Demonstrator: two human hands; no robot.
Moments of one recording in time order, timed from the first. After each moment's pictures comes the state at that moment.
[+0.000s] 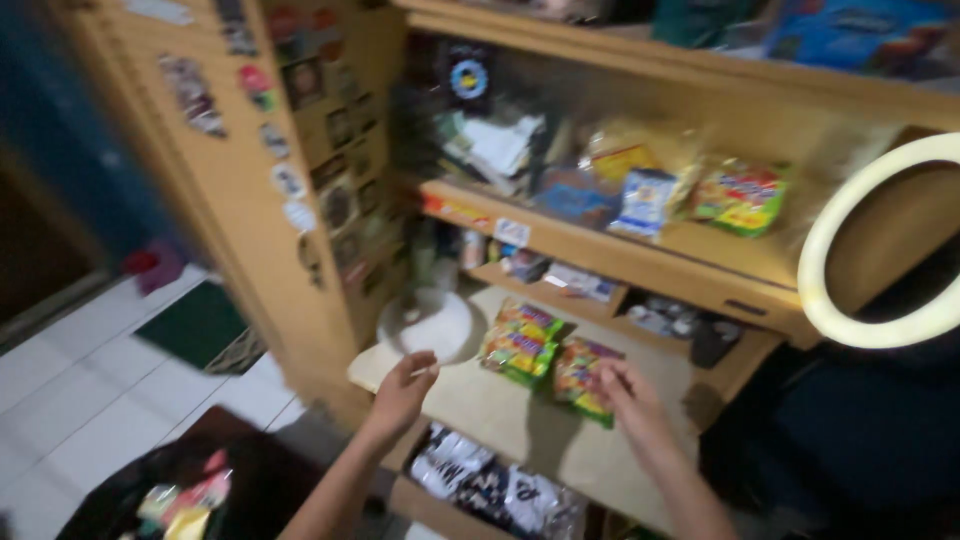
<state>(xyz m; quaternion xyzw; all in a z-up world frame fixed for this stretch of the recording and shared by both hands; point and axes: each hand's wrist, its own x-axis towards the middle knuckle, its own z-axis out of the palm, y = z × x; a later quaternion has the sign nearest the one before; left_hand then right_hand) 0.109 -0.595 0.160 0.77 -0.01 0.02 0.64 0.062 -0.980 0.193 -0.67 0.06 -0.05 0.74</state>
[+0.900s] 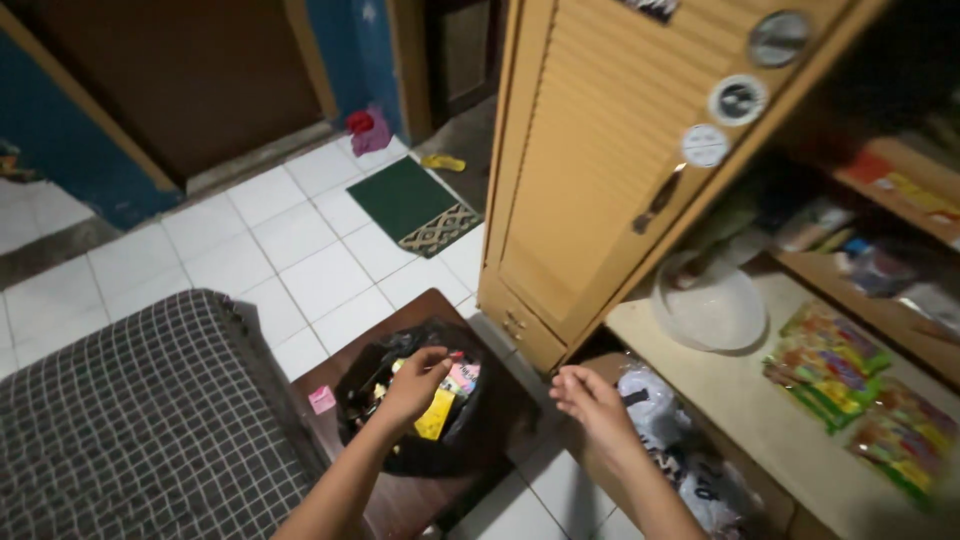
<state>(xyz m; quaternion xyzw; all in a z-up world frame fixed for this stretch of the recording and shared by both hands) -0.007 -0.141 0.022 0.74 0.22 0.04 0.63 0.062 -0.463 0.073 -0.65 0.00 0.25 0.72</state>
